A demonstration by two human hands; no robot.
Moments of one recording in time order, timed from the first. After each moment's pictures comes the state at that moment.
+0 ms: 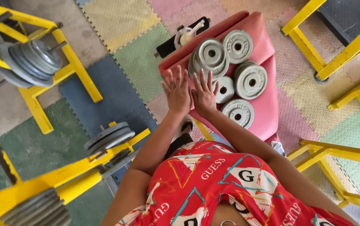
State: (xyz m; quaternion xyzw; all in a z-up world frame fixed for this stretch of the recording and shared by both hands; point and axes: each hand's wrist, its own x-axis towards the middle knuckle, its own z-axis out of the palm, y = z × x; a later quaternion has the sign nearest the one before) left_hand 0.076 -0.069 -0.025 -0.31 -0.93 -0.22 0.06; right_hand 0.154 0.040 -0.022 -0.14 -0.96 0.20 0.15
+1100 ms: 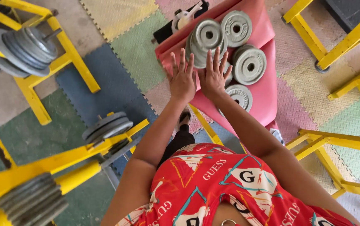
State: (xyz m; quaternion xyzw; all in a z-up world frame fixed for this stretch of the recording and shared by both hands) left_hand 0.102 -0.060 0.006 -0.33 -0.91 -0.23 0.07; right_hand 0.165 0.073 -0.017 -0.21 -0.95 0.18 0.16
